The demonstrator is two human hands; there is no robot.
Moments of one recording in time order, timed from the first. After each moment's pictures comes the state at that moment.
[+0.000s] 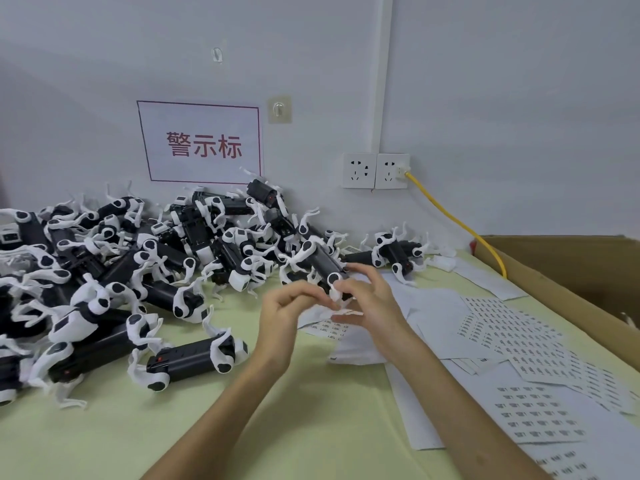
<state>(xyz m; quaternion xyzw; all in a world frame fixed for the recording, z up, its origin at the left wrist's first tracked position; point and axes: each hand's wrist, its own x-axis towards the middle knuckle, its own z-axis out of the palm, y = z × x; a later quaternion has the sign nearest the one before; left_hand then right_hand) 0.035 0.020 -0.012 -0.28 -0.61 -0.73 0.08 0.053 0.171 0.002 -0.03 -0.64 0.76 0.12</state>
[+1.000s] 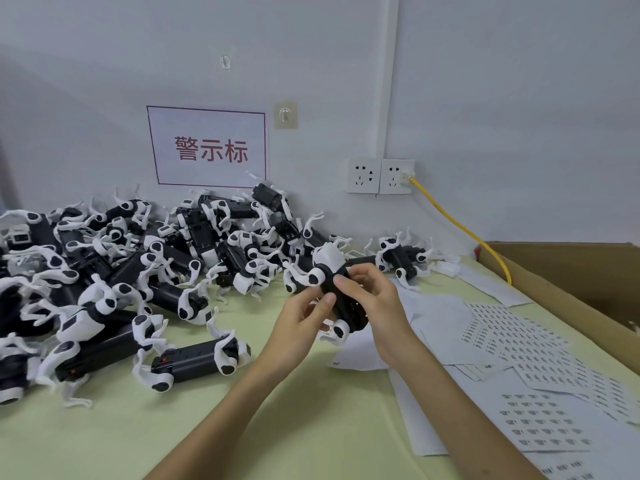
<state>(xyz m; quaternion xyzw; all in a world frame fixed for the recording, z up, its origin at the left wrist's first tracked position) 0.036 0.024 -0.011 -0.29 -0.71 -0.64 0.03 0.060 0.166 0.006 0.04 -0.66 0.73 0.19</state>
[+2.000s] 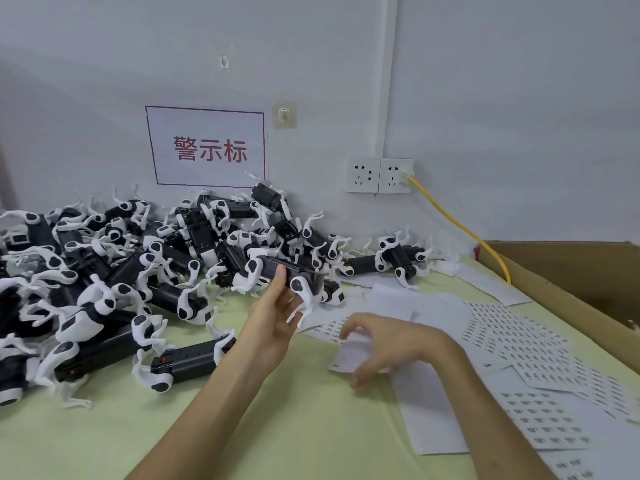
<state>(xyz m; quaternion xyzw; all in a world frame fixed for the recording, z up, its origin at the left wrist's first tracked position) 0.019 0.005 -0.005 -0.09 -0.46 -0.87 -0.13 0.067 0.209 0.002 0.07 -0.96 0.25 -0.13</state>
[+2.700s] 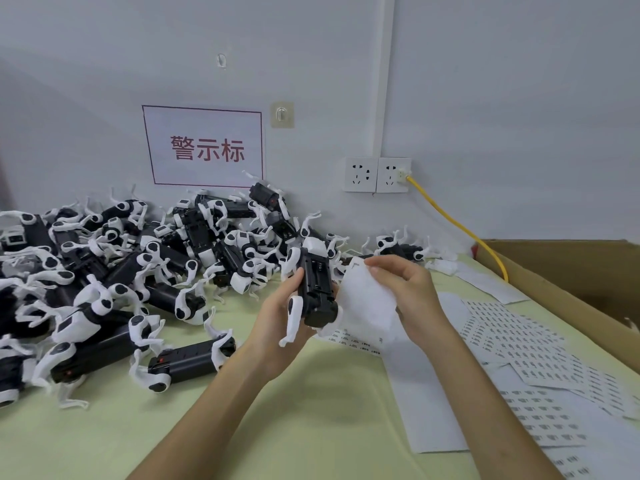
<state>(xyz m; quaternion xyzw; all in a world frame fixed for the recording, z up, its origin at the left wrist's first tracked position) 0.035 0.009 0.002 -0.20 -0.45 -0.84 -0.22 0.060 0.209 0.020 0.01 -0.67 0.70 0.25</state>
